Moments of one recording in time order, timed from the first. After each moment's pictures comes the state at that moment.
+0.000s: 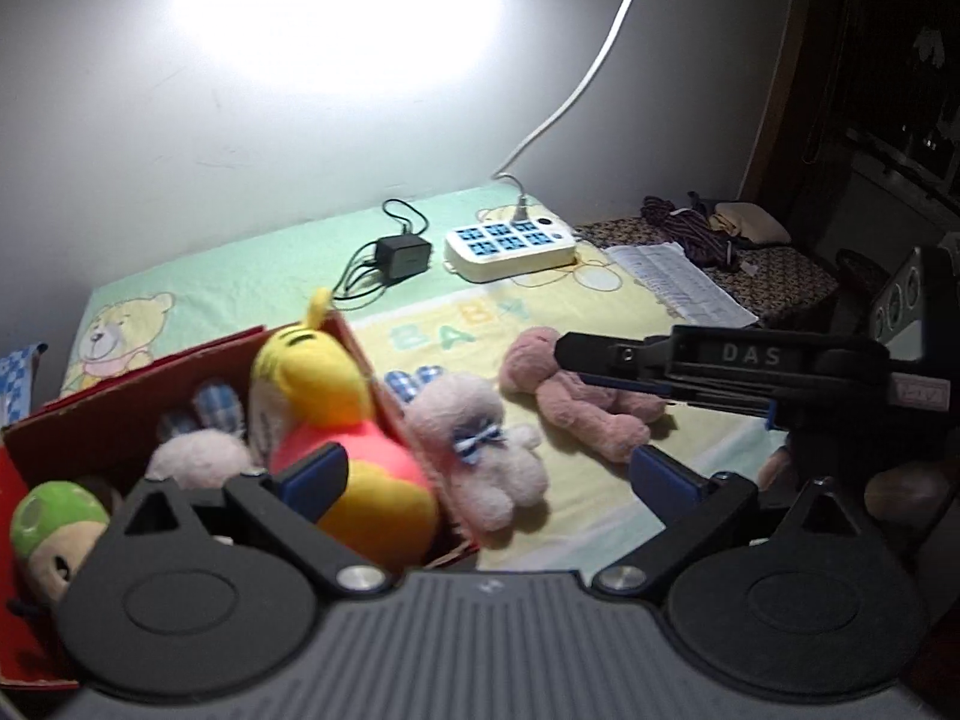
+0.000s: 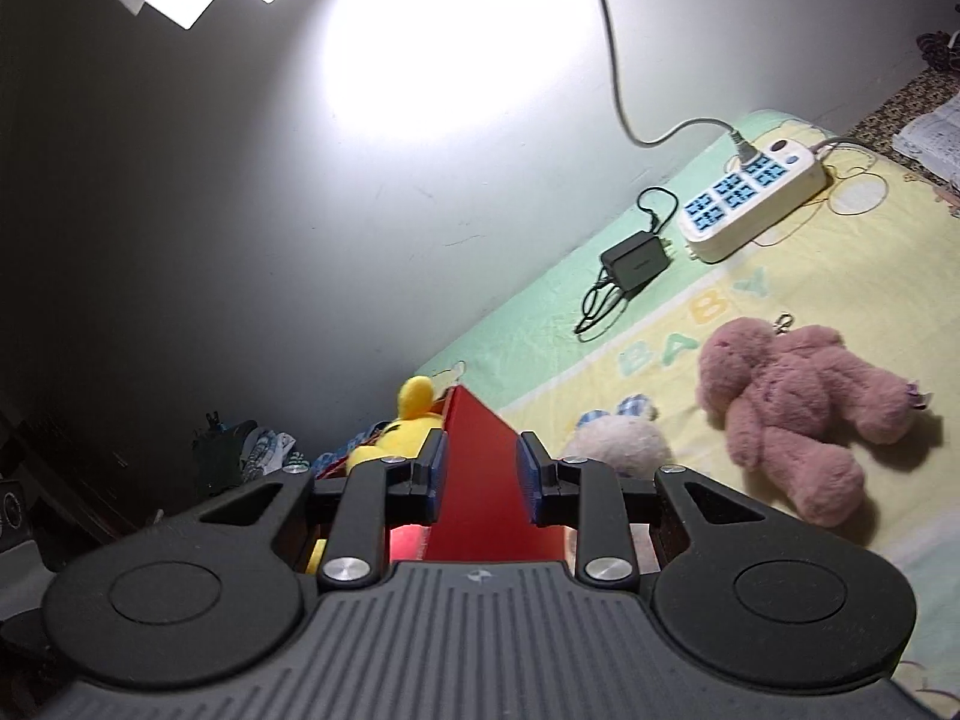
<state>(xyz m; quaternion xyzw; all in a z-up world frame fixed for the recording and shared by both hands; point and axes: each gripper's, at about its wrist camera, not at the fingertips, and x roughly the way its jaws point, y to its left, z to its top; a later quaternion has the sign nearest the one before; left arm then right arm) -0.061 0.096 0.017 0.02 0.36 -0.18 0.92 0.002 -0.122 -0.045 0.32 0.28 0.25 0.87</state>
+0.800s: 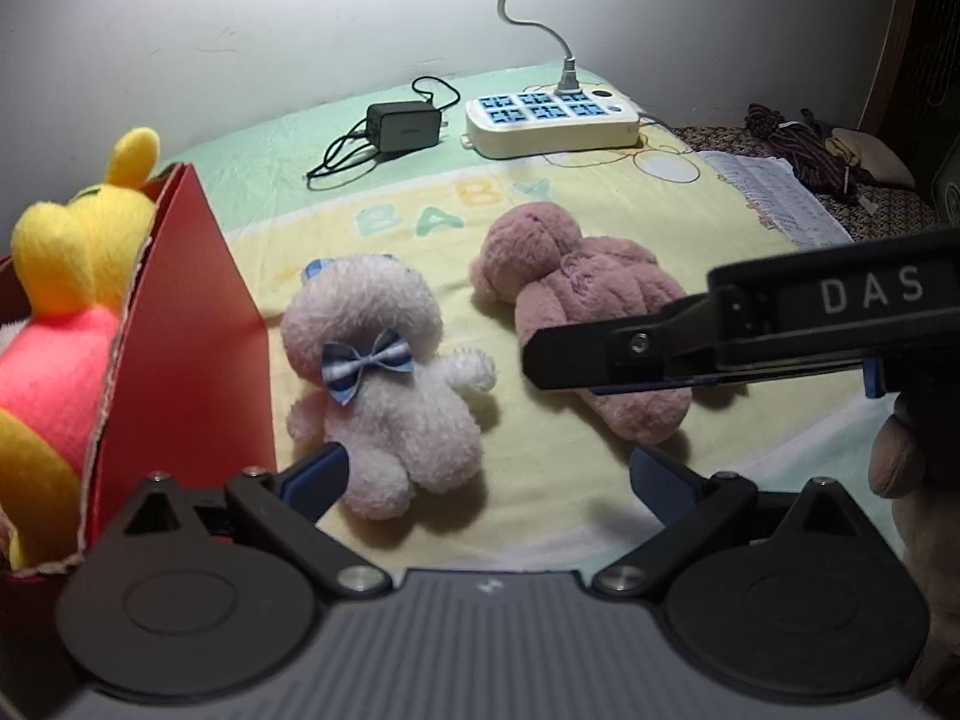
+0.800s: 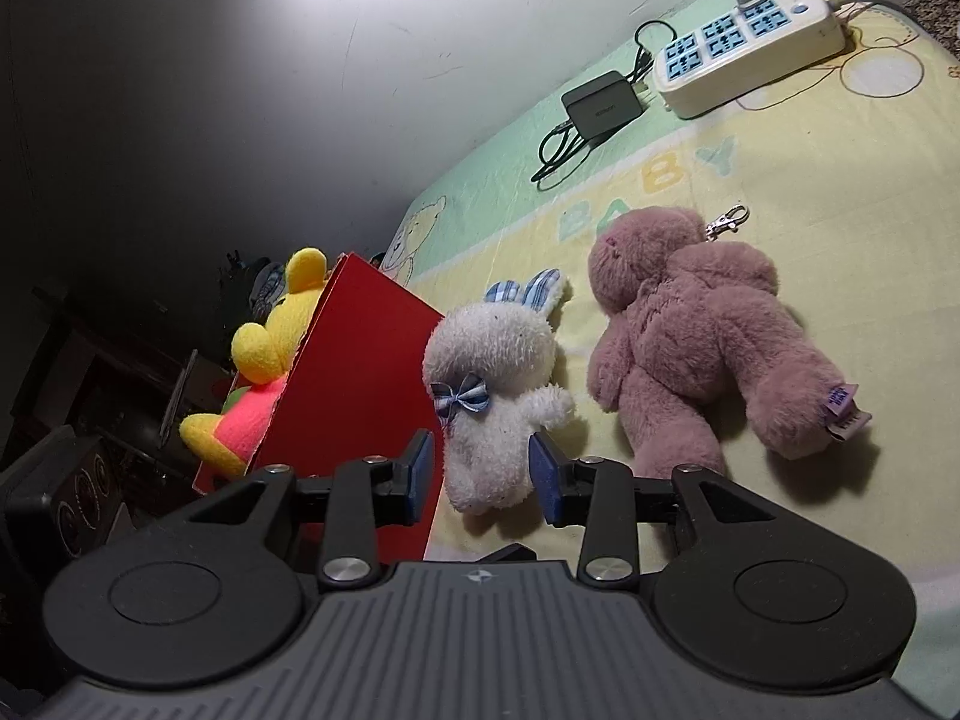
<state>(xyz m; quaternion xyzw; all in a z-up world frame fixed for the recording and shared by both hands) 0.001 -0.019 -0.092 0.04 0.43 -0.04 0.90 0.084 -0.180 -0.110 0.26 0.44 0.38 0.77</state>
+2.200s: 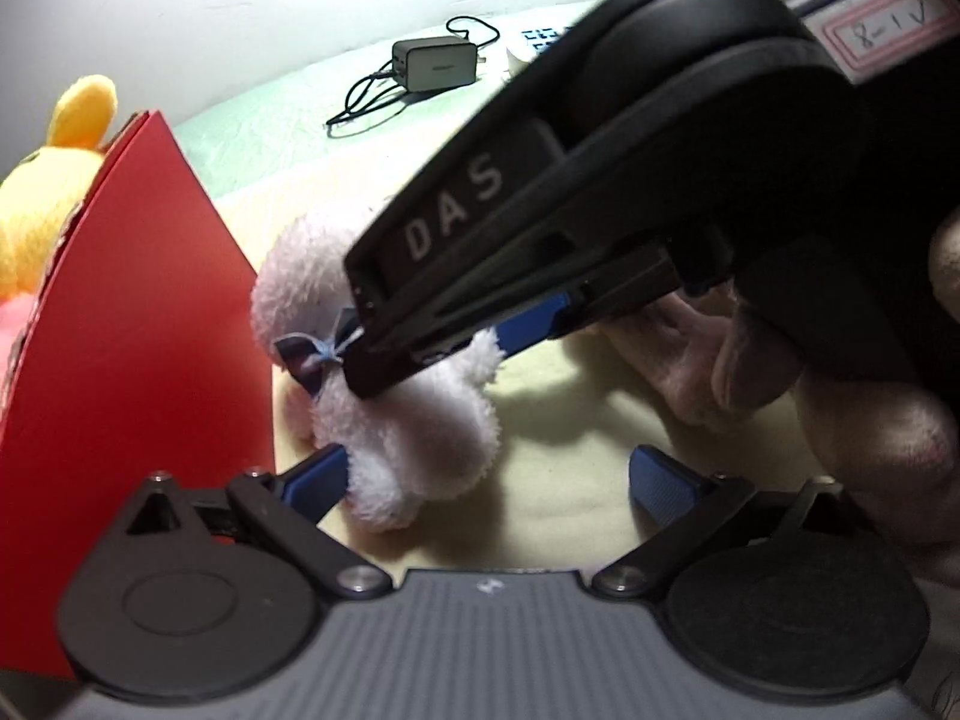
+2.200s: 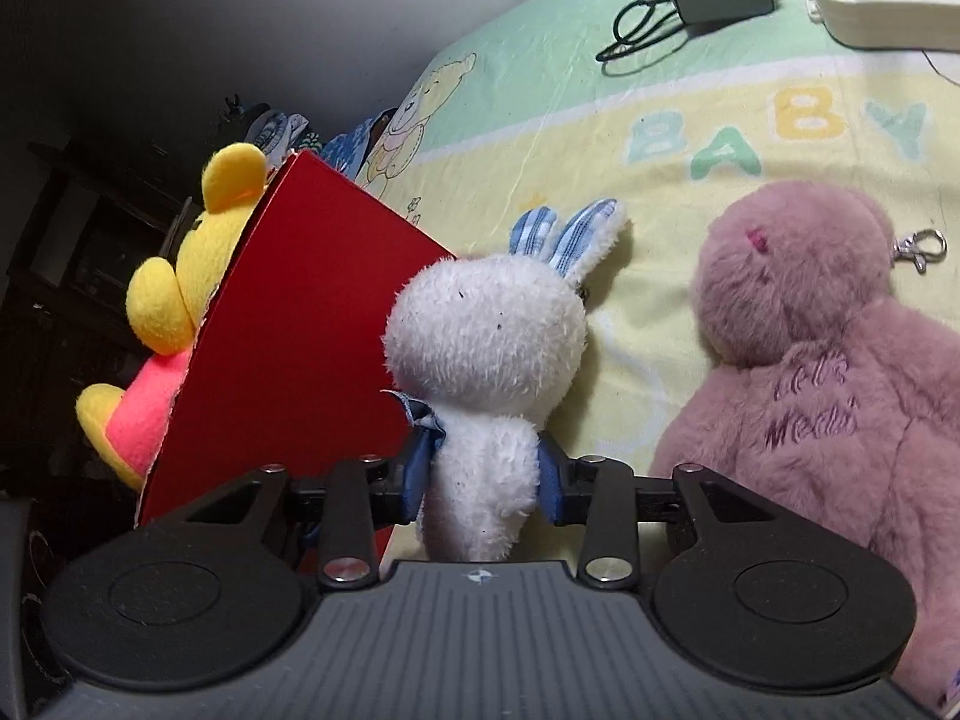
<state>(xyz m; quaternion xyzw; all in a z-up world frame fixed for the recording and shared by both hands) 0.031 -0.022 -0.125 0.06 0.47 0.01 0.88 0.164 -0.100 -0.140 0.15 0.53 0.44 0.71</state>
